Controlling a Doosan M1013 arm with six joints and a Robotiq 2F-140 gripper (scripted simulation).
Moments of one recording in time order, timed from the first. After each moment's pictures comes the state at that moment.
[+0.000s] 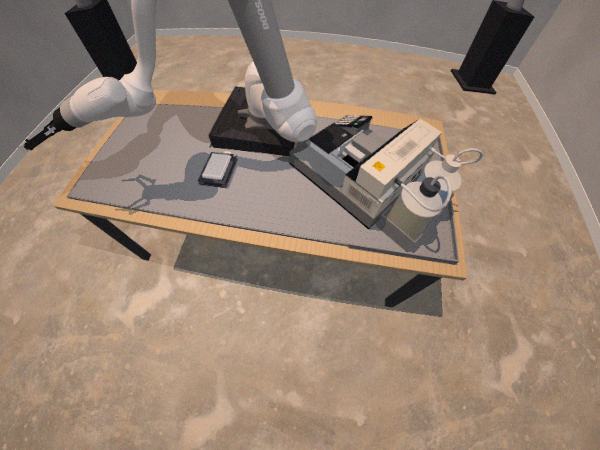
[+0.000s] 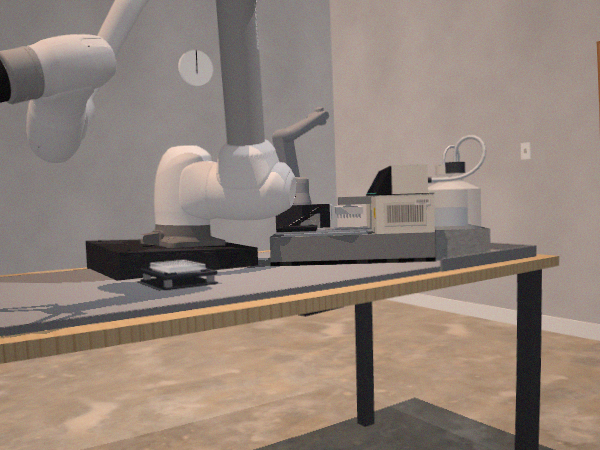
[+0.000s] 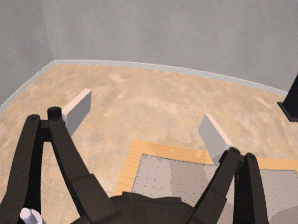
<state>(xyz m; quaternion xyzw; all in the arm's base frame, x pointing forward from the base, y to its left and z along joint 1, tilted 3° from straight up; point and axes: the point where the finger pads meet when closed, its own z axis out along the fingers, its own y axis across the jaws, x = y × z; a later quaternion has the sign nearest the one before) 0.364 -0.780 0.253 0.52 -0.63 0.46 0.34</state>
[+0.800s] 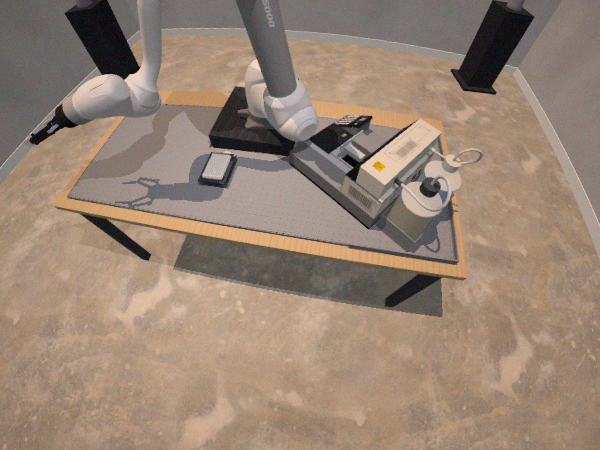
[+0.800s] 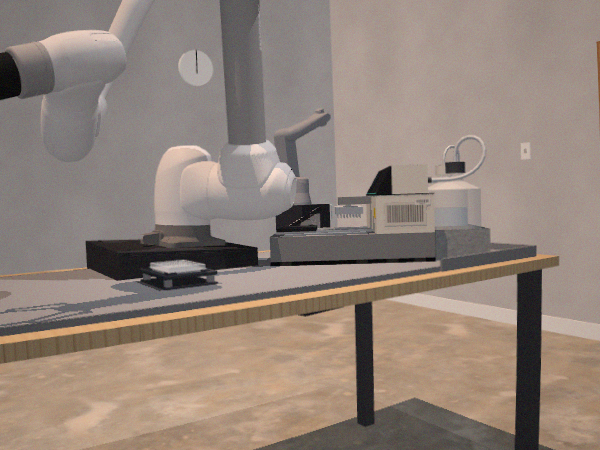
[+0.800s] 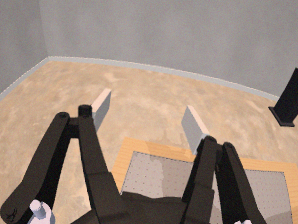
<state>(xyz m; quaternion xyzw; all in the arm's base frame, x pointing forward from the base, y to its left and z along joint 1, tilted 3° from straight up) 0.355 -0.763 0.264 0.53 -0.62 0.45 0.36</state>
